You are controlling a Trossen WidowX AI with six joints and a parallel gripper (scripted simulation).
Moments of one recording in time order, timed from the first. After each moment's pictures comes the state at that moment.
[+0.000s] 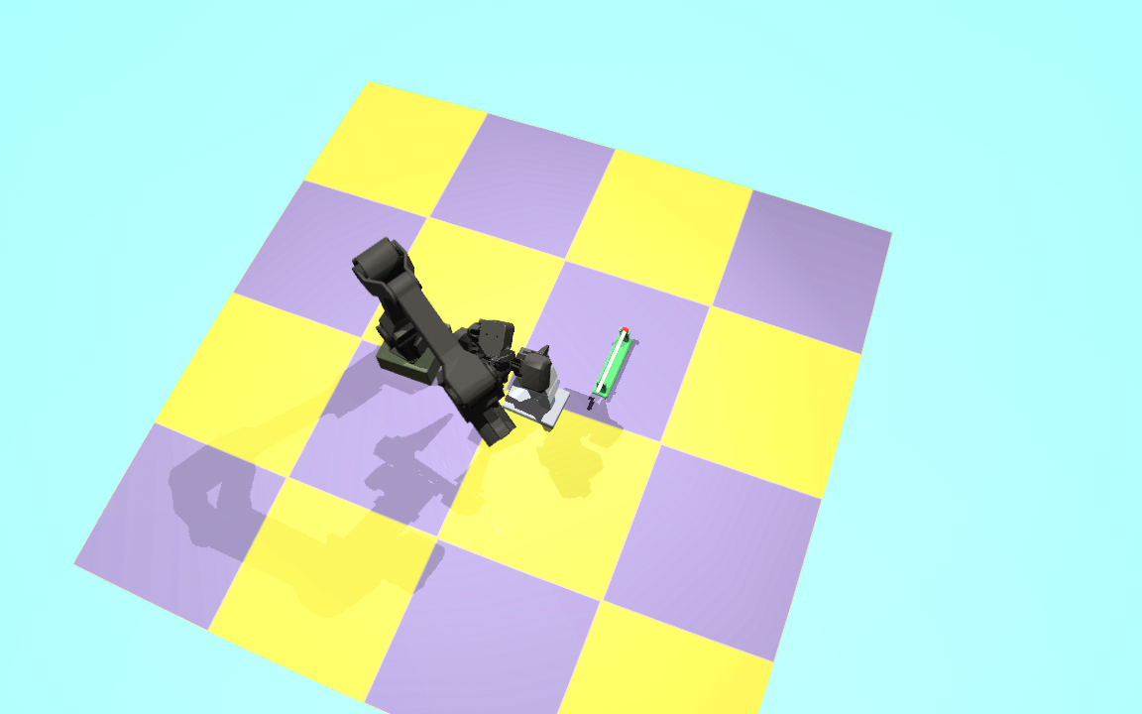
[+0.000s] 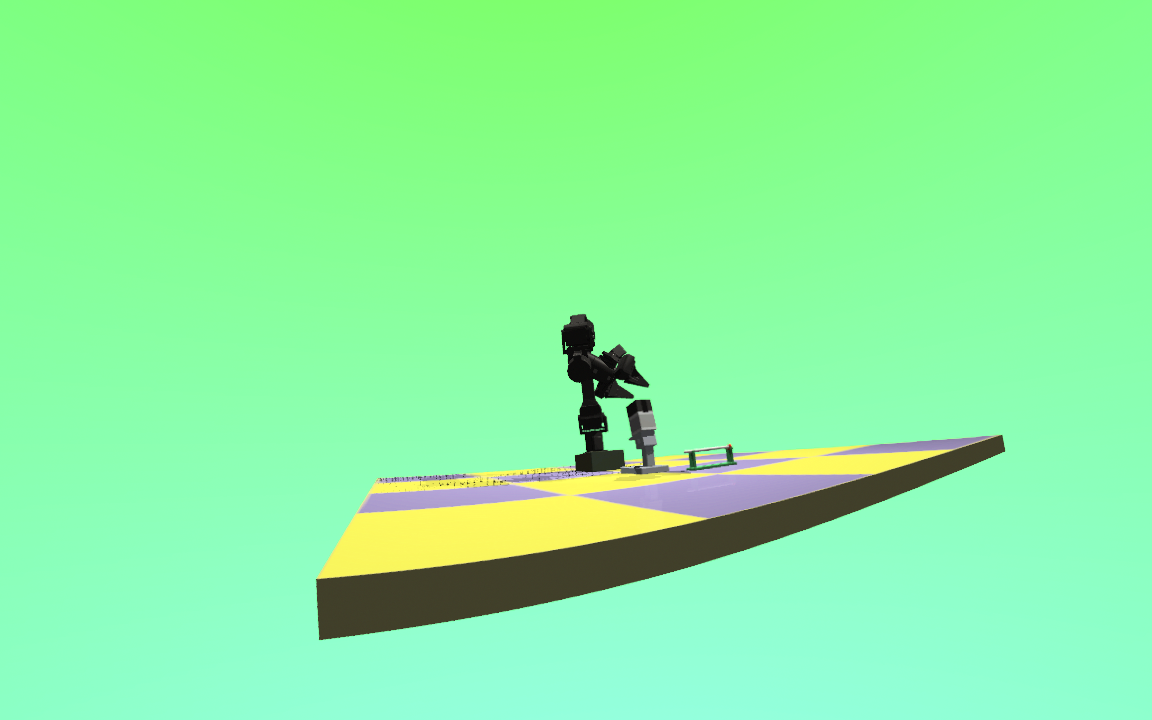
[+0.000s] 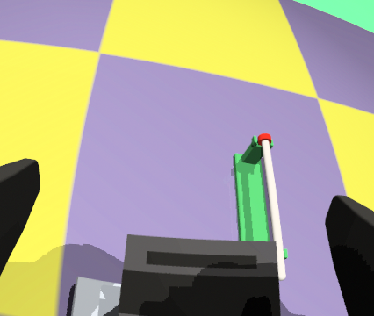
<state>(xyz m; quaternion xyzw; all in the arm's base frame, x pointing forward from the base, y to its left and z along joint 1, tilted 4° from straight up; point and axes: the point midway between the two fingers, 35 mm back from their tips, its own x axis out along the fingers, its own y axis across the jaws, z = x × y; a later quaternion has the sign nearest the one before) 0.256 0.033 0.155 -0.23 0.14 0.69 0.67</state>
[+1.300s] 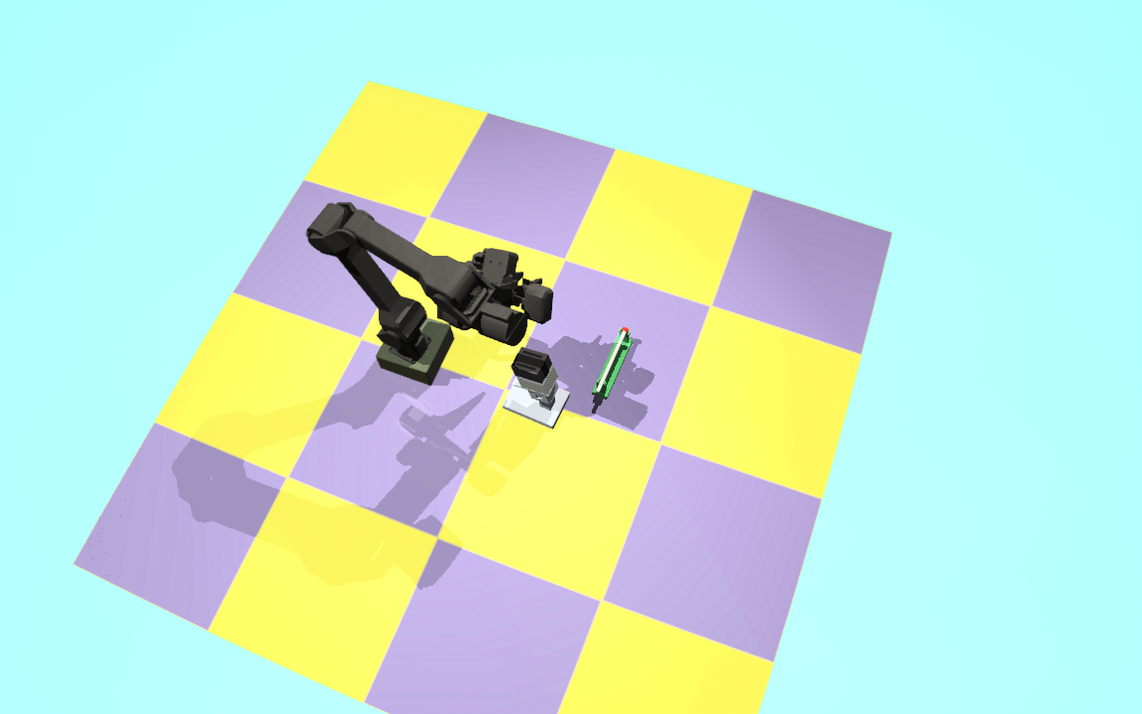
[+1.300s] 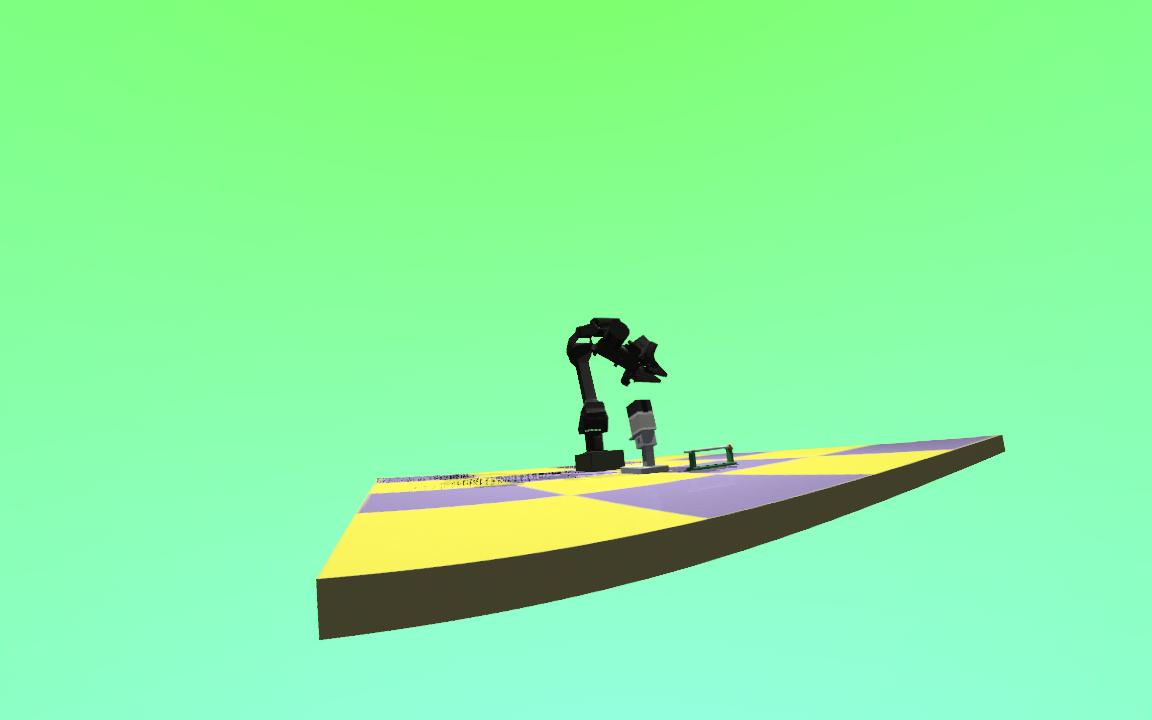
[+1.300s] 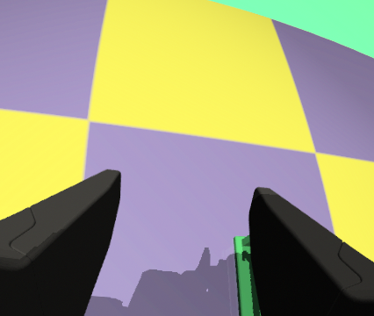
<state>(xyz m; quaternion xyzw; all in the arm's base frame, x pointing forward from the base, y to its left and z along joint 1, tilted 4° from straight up) 0.213 0.130 0.199 -0.26 0.14 0.66 0.69</state>
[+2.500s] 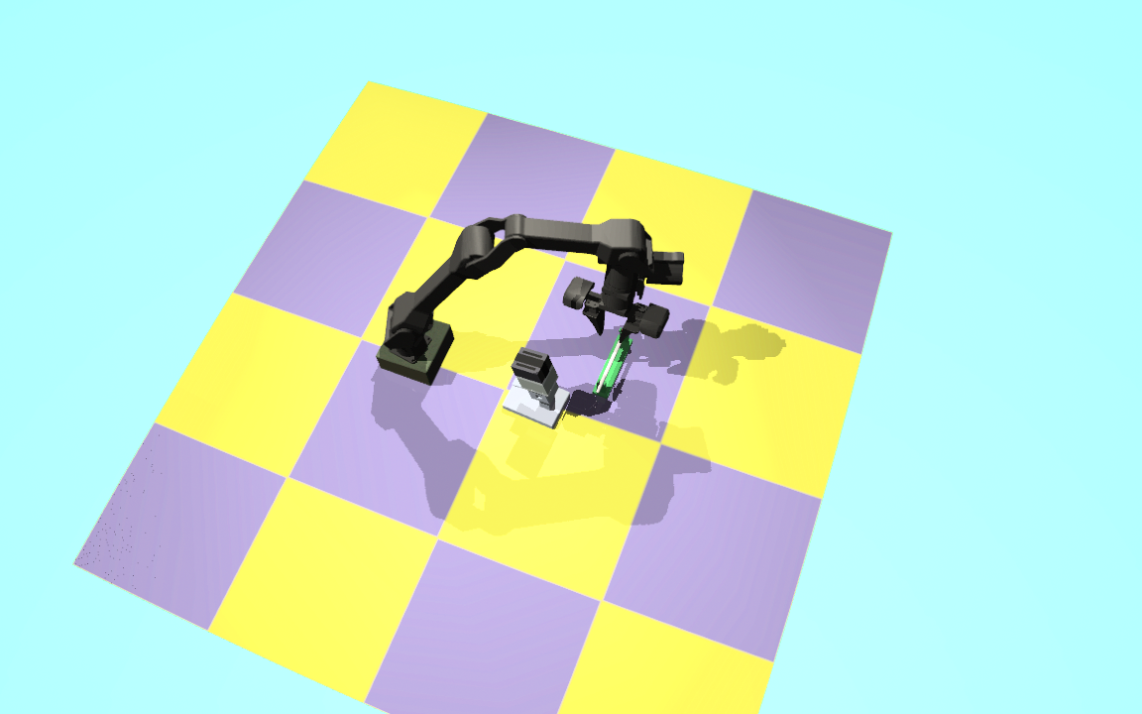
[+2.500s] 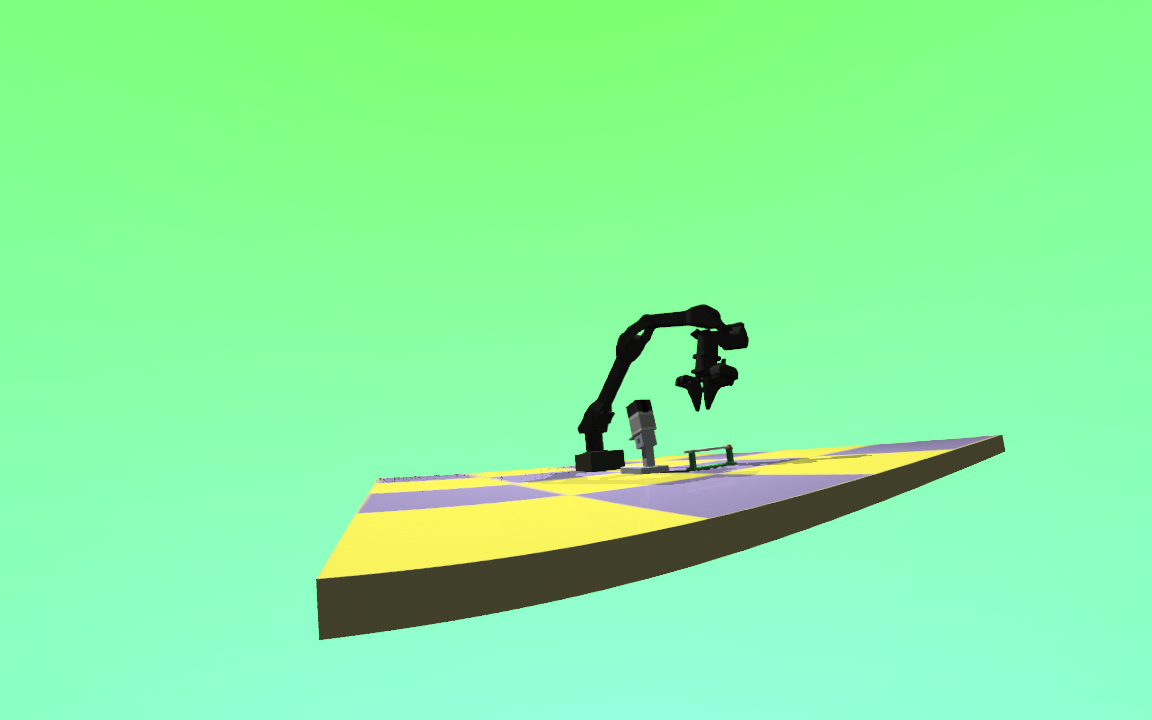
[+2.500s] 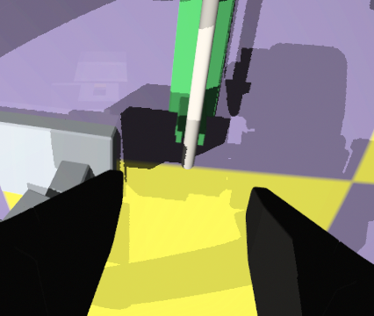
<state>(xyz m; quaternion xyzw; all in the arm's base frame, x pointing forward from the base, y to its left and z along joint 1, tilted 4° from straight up) 0.364 0.183 0.101 -0.58 0.53 0.48 0.39</state>
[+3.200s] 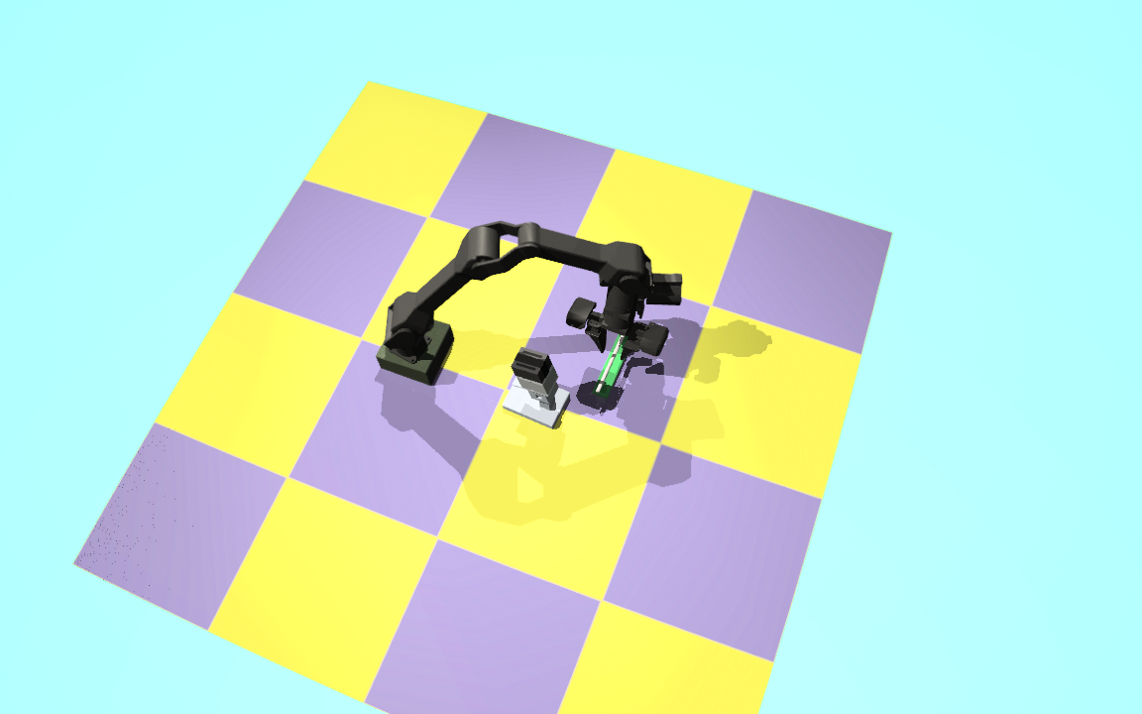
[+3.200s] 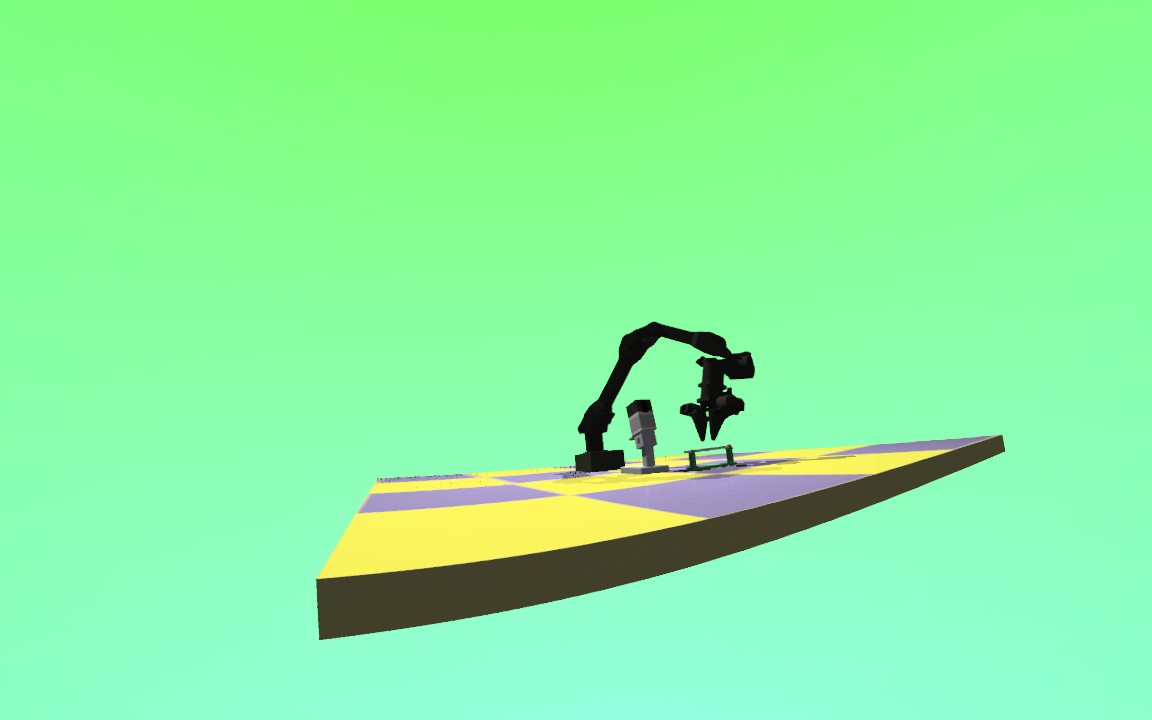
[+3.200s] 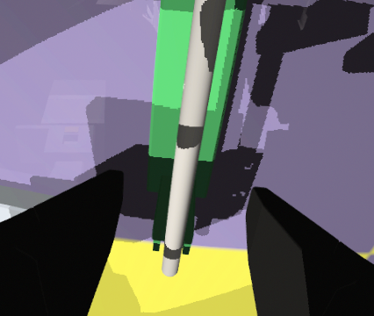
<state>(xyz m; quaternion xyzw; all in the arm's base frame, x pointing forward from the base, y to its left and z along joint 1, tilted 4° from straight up) 0.363 0.188 0.026 -0.59 0.53 0.48 0.39</state>
